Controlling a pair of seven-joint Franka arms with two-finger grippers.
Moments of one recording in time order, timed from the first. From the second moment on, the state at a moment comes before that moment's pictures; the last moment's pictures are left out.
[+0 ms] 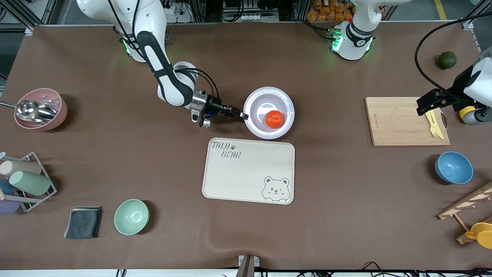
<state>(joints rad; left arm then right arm) -0.02 0.08 -0.07 -1.47 0.06 1.54 -0.18 0.75 0.43 -0.04 -2.21 2.30 2.27 -0.91</state>
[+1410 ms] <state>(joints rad) -0.03 0.08 -0.07 -1.47 0.06 1.54 -0.18 0.53 0.65 -0.06 -1.93 2.22 2.27 -1.03</state>
